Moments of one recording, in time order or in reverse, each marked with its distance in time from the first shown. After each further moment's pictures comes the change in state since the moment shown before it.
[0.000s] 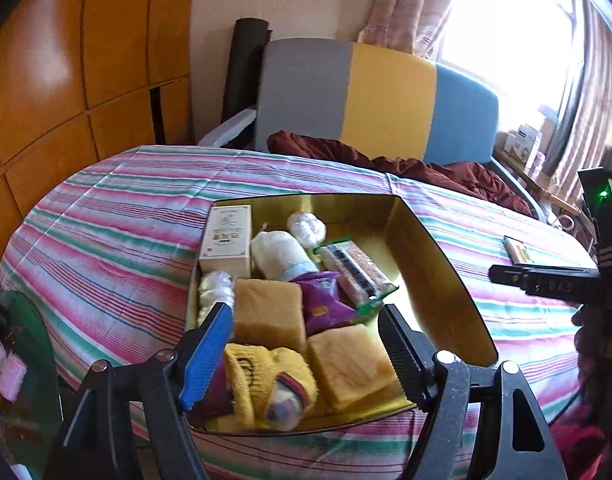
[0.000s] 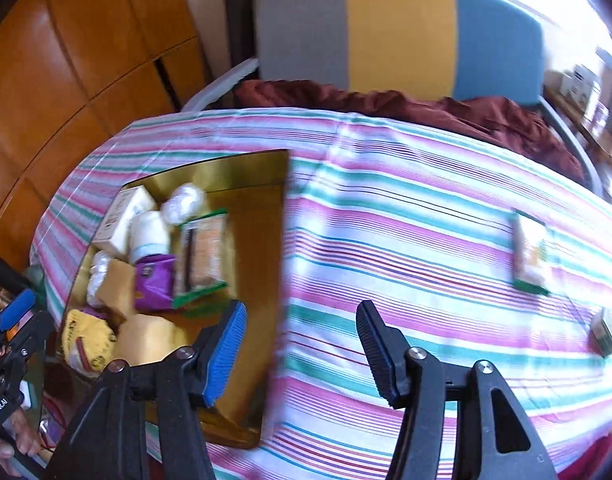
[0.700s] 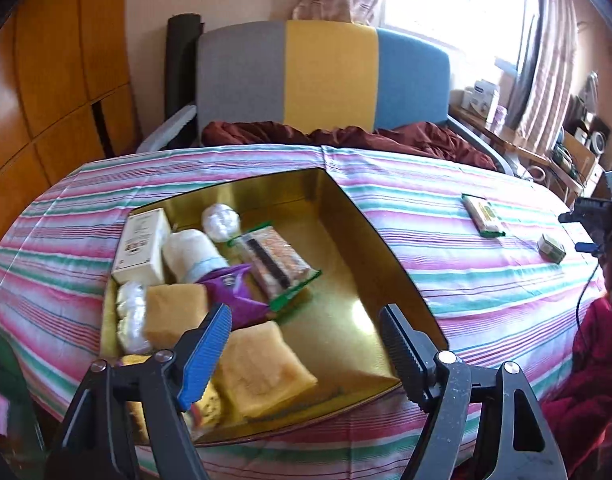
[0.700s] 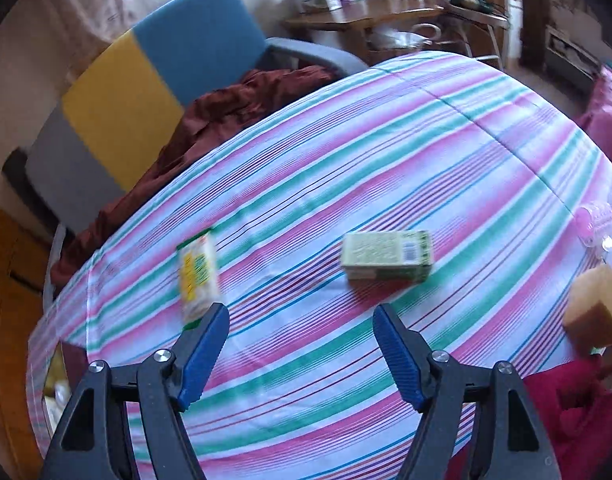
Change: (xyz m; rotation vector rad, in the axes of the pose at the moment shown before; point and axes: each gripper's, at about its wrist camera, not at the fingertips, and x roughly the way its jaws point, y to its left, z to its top) left arm 0.026 -0.078 0.001 0.158 0.073 -0.096; right arm -0.073 -0.314 -0.052 0.825 -0.114 -0.273
